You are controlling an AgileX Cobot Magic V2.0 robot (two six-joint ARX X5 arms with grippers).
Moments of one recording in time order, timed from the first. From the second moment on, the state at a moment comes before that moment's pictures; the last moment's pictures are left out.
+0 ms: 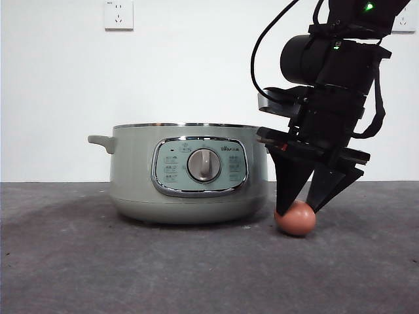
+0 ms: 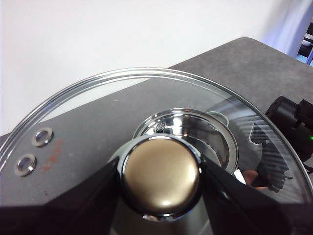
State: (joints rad) left arm -0.20 1.08 1.74 -1.05 0.26 0.16; right arm 0.46 1.76 1.15 -0.61 -0.15 -0.04
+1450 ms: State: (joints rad) left arm -0.20 1.08 1.74 -1.05 0.26 0.16; right arm 0.56 2.01 2.02 -0.80 -0.14 -0.05
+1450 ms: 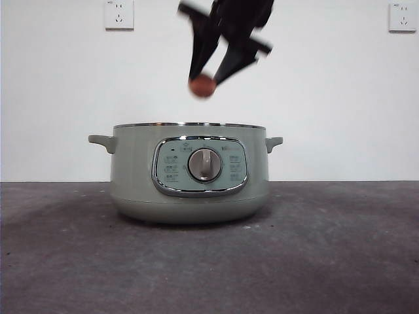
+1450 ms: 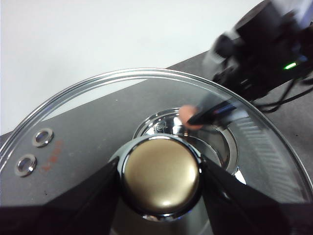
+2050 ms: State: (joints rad) left arm -0.20 1.09 1.74 -1.05 0.26 0.16; right arm 0.58 2.23 2.05 -0.84 -0.10 -0.12
